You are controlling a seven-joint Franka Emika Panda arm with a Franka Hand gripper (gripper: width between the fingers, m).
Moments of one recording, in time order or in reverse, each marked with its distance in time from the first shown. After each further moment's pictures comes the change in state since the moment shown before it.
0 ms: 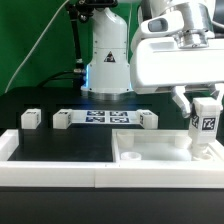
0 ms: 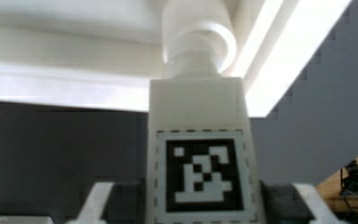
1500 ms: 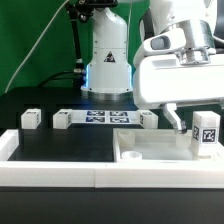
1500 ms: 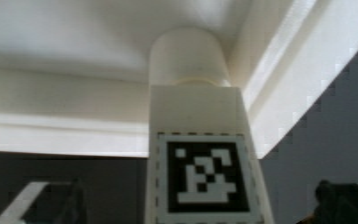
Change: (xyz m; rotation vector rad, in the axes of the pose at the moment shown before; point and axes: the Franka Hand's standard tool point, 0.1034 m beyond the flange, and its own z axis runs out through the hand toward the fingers) arm -0.013 -0.006 0.018 0.009 -0.016 0.001
